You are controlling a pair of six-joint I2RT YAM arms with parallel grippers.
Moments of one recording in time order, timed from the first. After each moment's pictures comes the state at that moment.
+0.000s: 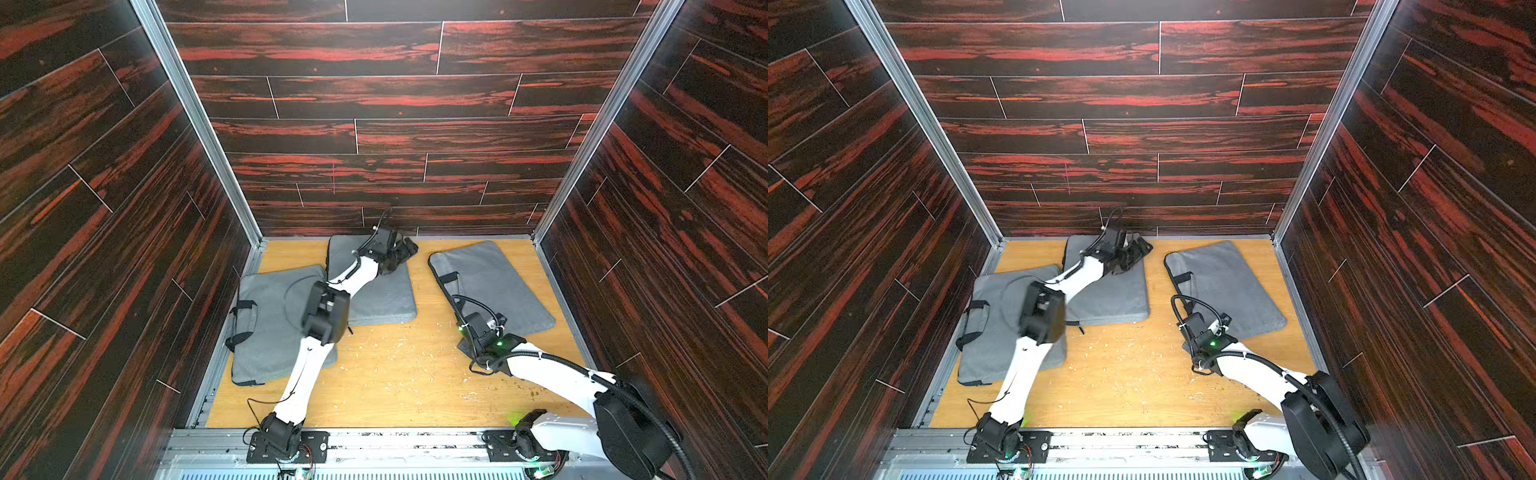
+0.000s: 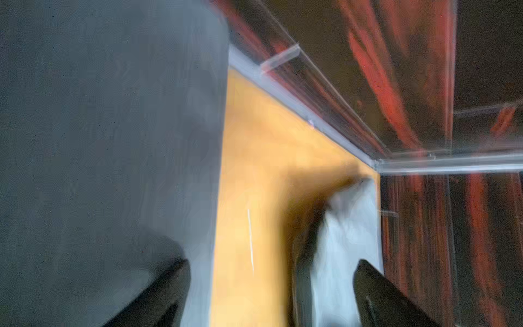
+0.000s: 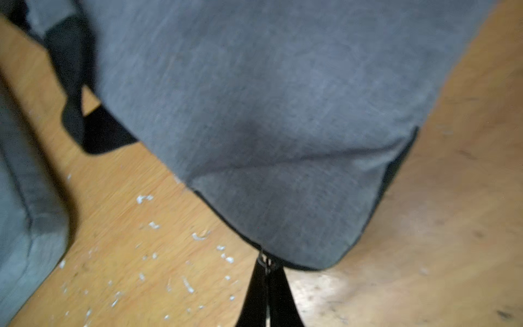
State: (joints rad) left arm -0.46 2.38 1.90 -0.13 0.27 -0.99; right arm 0.64 1.28 0.60 -0.43 0.34 1.18
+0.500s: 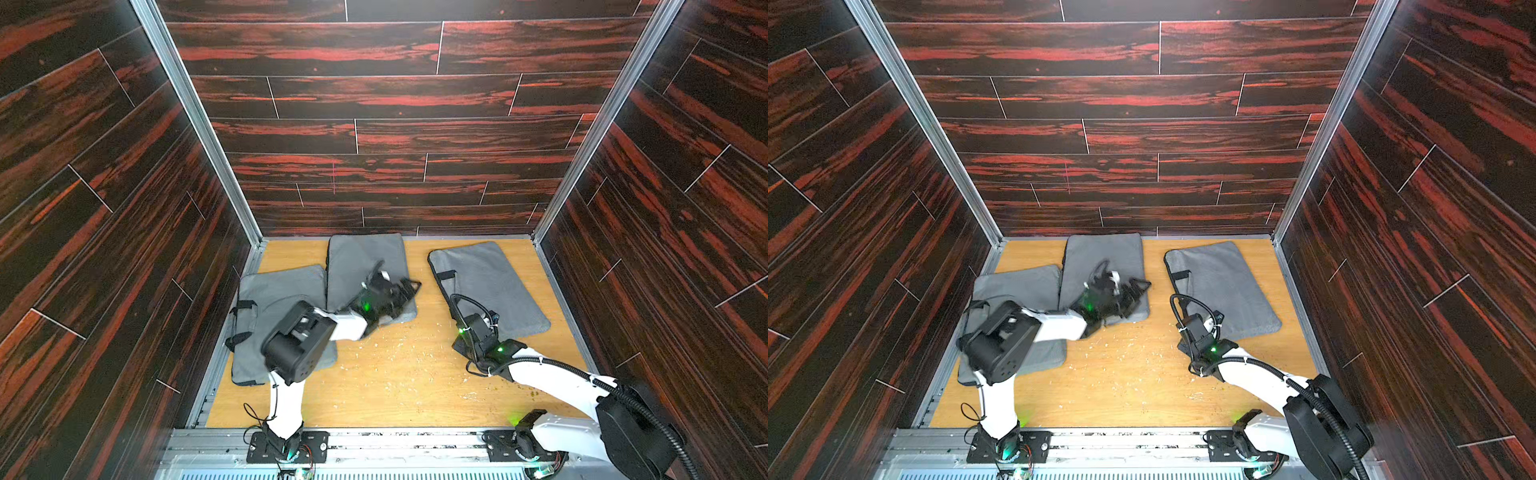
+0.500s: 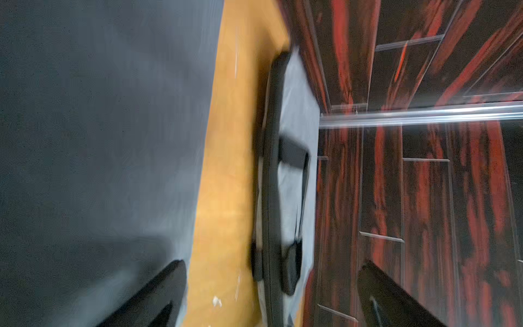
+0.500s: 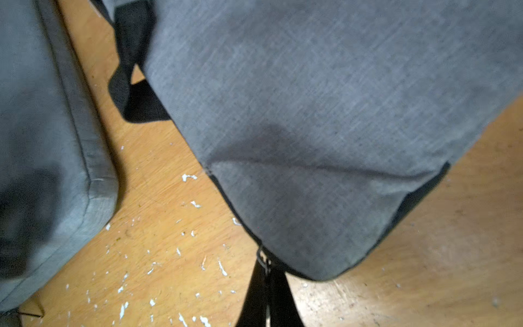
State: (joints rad) left arm -0.65 2.01 0.99 0.67 0.24 -1.38; right arm 0.65 1.25 0.54 -0.29 0.30 1.10
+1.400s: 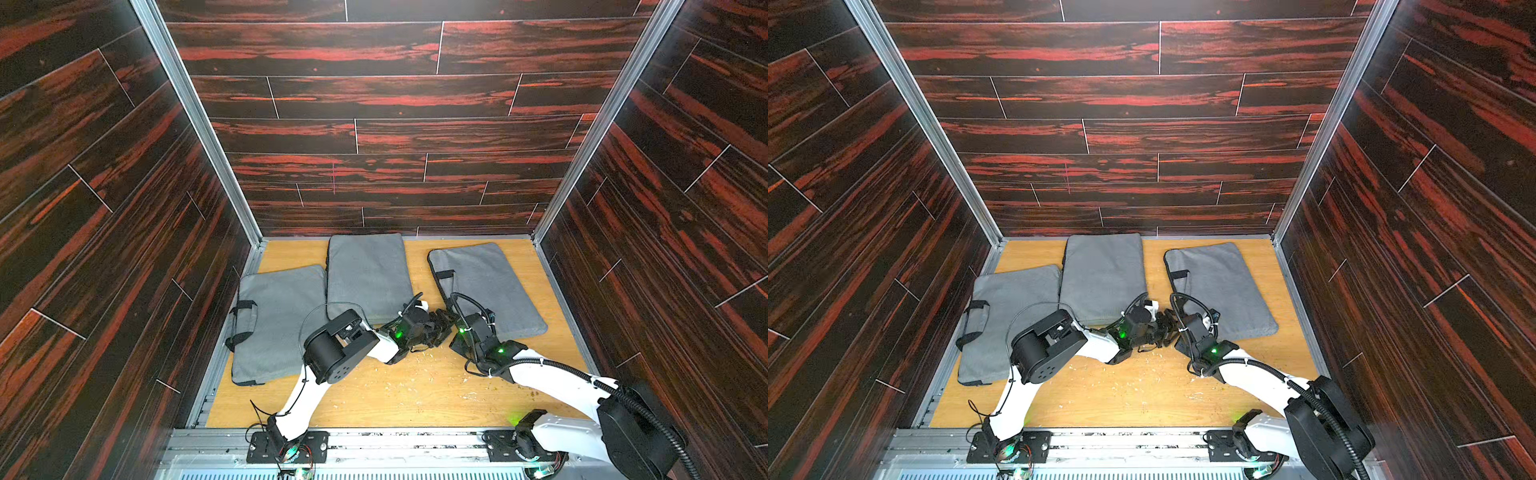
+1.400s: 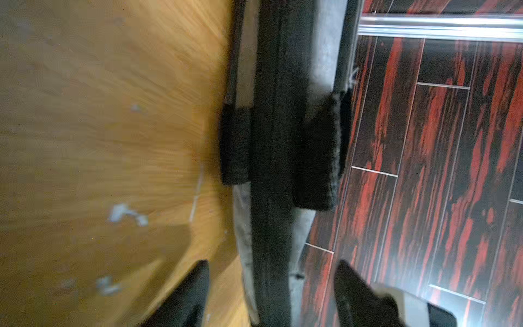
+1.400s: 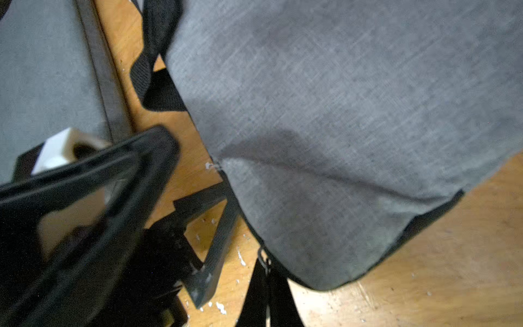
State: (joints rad) left arm -0.87 2.21 1.10 0.82 0.24 -1.57; right arm 0.66 1.24 0.53 -0.24 0.24 1.05
